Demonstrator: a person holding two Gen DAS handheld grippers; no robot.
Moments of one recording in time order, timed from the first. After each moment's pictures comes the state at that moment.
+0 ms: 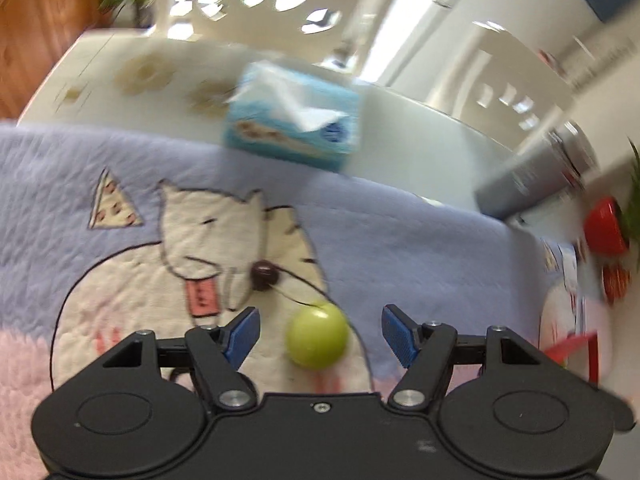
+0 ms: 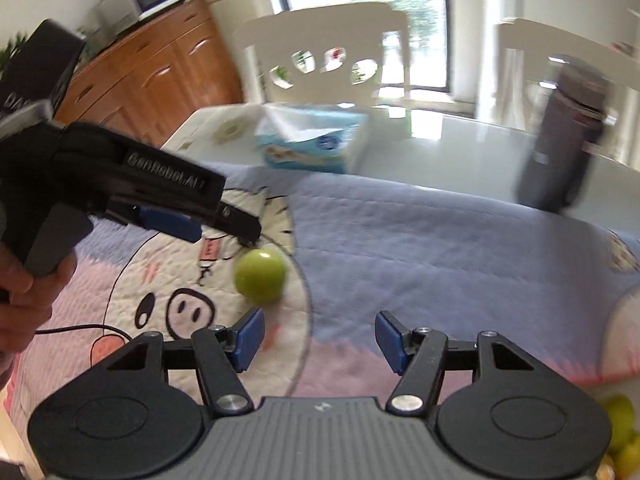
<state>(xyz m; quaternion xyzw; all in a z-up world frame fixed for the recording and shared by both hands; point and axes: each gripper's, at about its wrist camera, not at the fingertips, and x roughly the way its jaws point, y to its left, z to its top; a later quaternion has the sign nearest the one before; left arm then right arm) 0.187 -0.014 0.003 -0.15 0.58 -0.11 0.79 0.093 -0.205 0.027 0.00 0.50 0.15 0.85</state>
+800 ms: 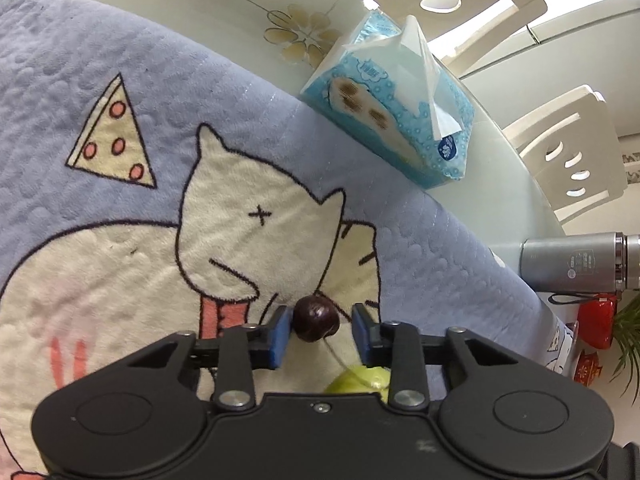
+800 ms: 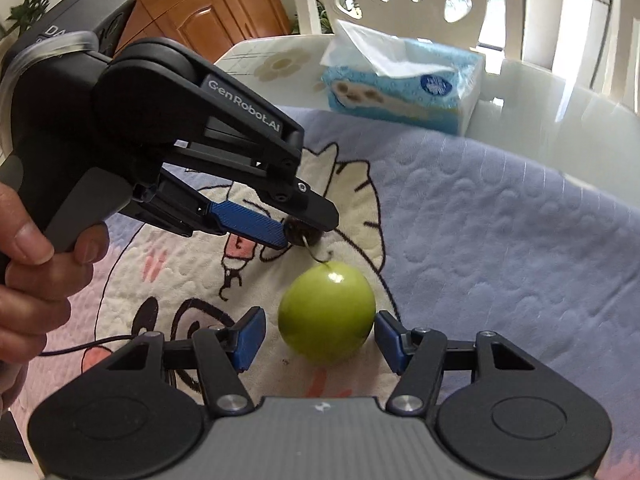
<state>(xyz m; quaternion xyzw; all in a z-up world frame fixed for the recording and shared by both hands) 0.235 0.023 -0.076 -0.29 0.62 -0.07 0.72 0.159 -0.143 -0.060 0.01 0.55 0.20 0.81</state>
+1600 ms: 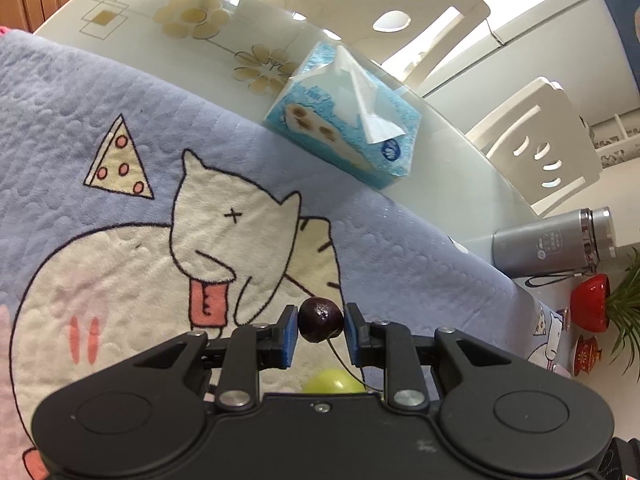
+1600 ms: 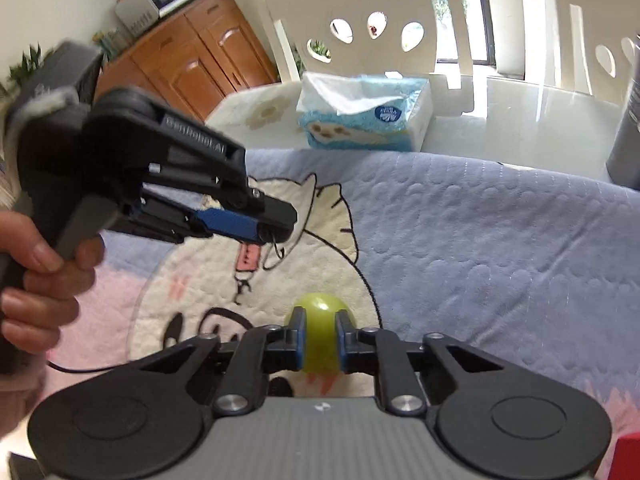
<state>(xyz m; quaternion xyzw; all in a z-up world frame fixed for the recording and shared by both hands) 0.208 0.011 -0.026 -0.26 0.59 -0.08 0.76 0.122 -0.187 -0.016 0.07 0.51 0.18 0.84</state>
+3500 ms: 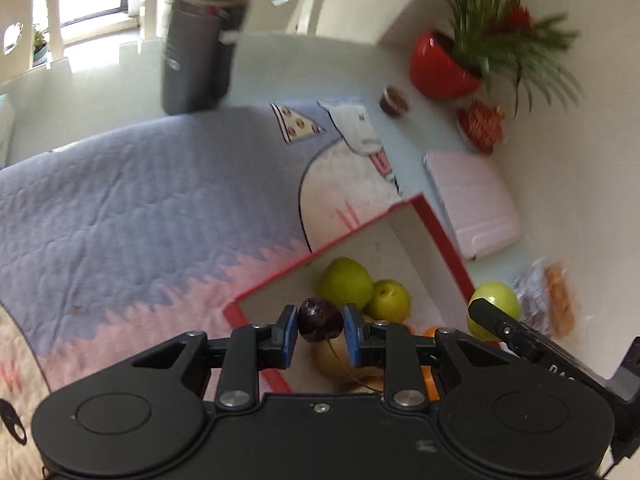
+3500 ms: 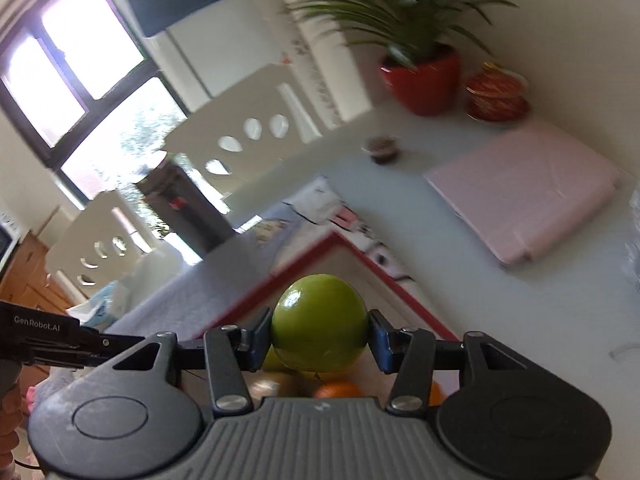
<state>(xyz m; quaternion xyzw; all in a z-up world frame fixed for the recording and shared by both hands) 0.101 -0.309 0.029 -0.02 0.59 -0.33 0.74 -0.101 -0.519 0.035 0.27 0.35 -0.17 0.88</state>
